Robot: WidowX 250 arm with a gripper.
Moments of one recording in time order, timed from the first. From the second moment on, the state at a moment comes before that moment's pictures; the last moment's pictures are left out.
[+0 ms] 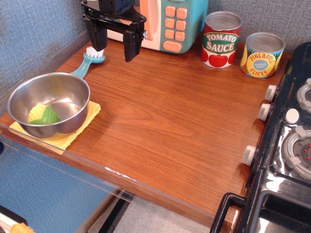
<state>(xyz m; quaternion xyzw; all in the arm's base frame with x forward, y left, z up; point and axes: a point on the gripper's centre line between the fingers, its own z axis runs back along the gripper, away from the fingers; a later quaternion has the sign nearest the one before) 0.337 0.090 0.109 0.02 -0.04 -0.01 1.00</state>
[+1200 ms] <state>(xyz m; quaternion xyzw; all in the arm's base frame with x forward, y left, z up) 0.253 0.133 0.112 0.05 -0.03 0.10 0.99</state>
